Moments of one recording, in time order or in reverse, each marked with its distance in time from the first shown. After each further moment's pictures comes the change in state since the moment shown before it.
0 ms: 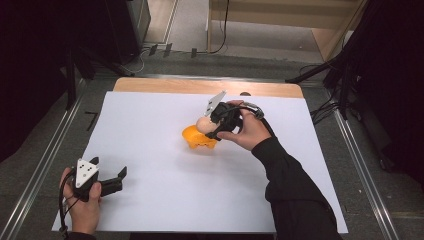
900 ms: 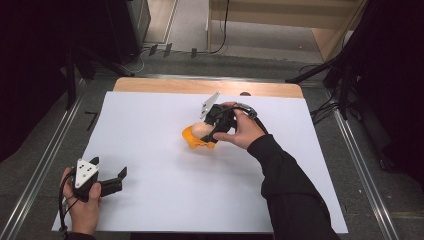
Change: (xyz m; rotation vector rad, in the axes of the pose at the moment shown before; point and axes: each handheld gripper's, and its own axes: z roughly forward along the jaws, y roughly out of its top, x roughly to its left) left arm 0.000 0.000 0.000 -0.006 -0.008 -0.002; right arm -0.002 0.004 0.019 -0.003 0.111 -0.033
